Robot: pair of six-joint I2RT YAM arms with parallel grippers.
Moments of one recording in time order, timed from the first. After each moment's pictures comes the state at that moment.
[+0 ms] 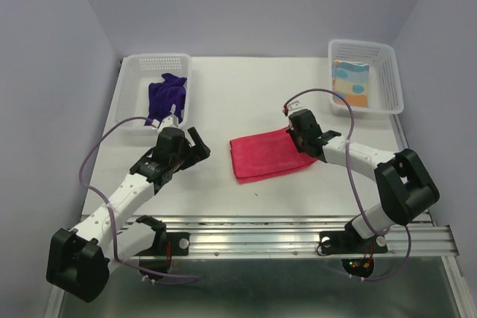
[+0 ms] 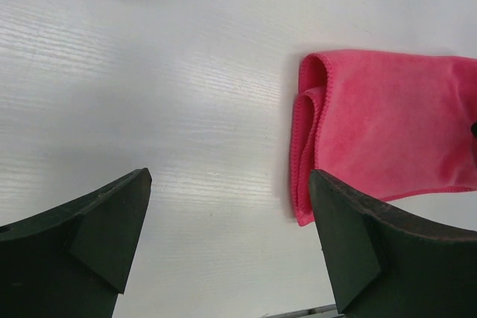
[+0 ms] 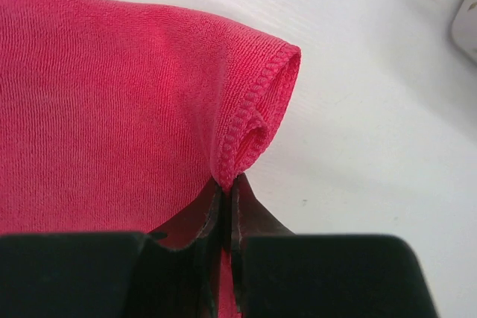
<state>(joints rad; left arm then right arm) -0.43 0.95 0.58 -0.35 -0.09 -0.77 0.54 1.52 0.84 -0.17 0.39 0.00</state>
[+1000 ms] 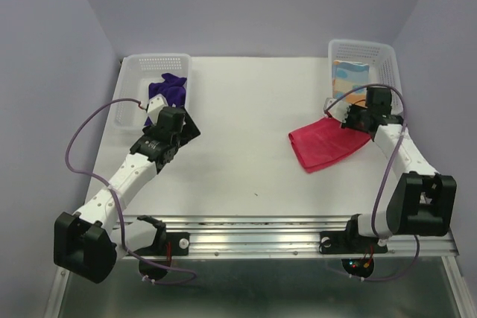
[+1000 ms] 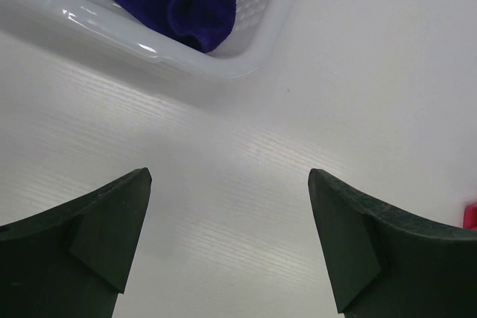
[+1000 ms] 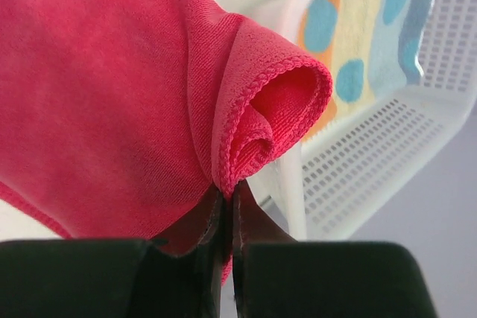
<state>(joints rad) -0.40 1.10 0.82 -0.47 -0.40 -0.76 -0.05 1.40 0.99 -0.42 -0.15 -1.32</state>
